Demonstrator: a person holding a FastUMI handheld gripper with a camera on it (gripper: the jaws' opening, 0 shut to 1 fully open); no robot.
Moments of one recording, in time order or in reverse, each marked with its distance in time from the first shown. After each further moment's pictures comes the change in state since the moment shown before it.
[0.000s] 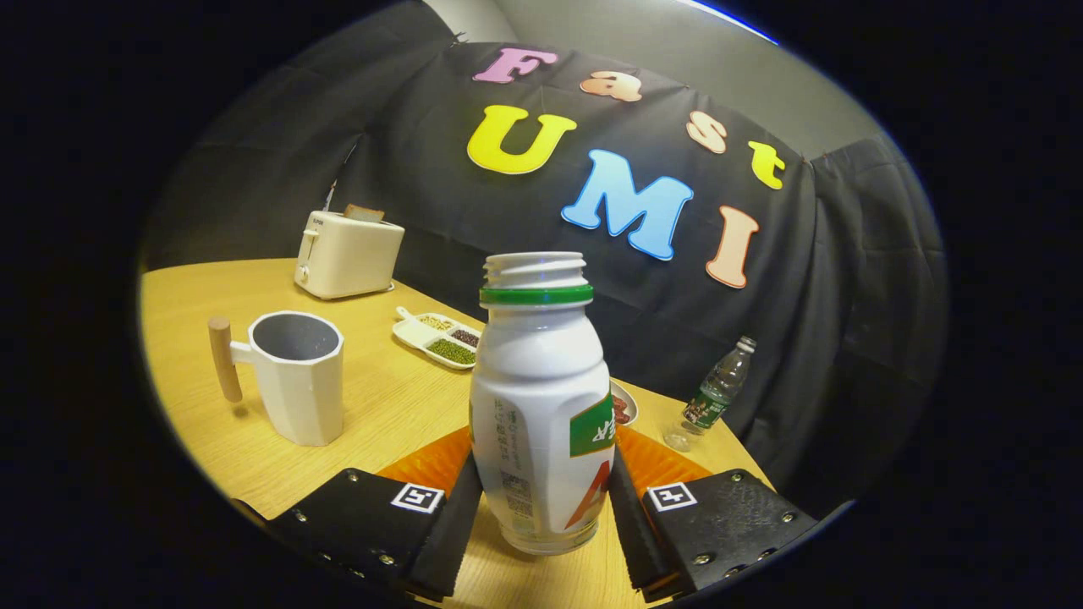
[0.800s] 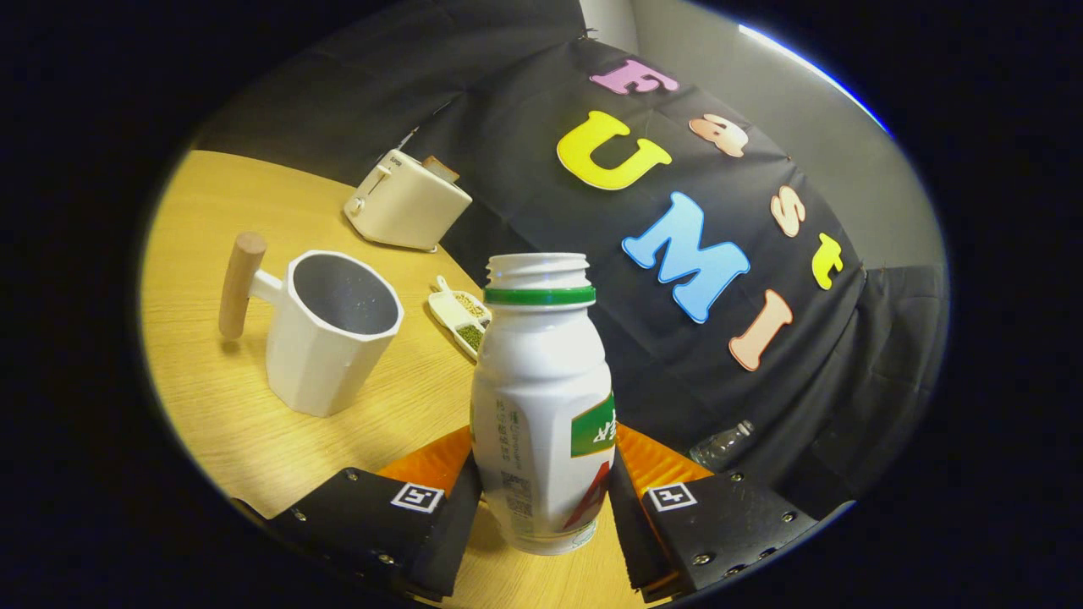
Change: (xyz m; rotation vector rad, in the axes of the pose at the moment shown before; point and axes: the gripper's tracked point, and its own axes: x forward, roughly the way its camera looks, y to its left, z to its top) arm 0.012 0.038 0.018 -0.361 -0.023 0.016
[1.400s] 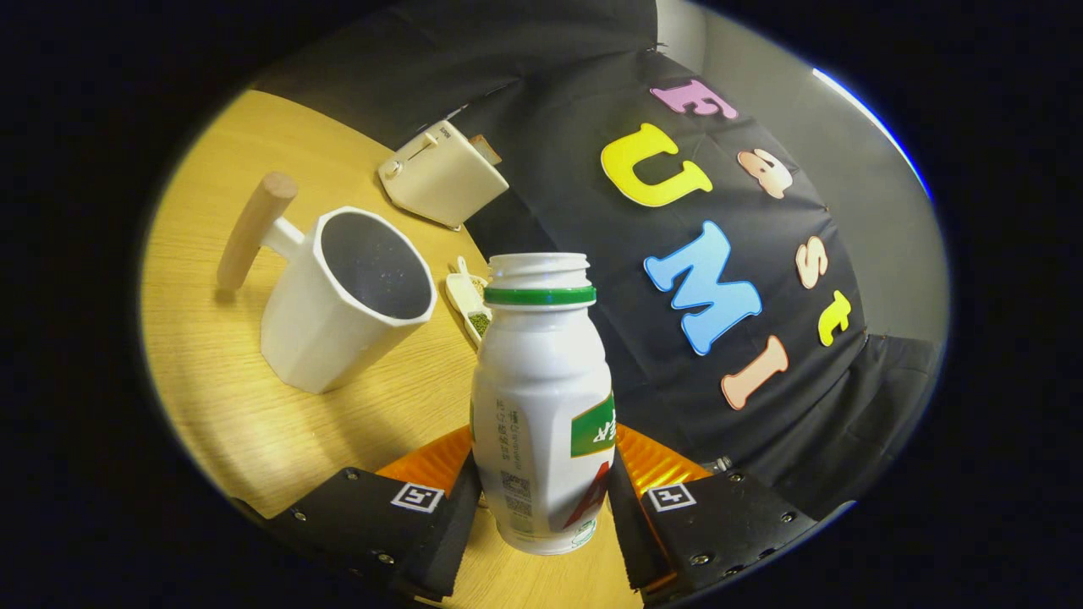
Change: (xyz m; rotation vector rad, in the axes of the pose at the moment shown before) arm 0.007 0.012 0.004 -0.208 0.014 -0.008
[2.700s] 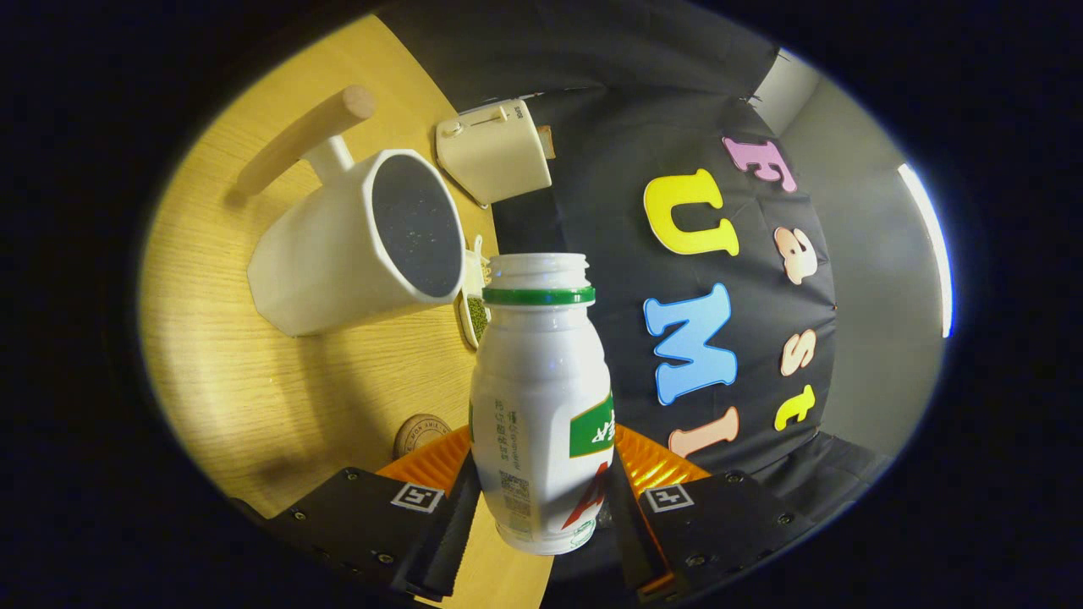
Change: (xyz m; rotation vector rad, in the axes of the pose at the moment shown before) arm 0.010 -0.014 0.010 -0.357 -0.006 -0.081
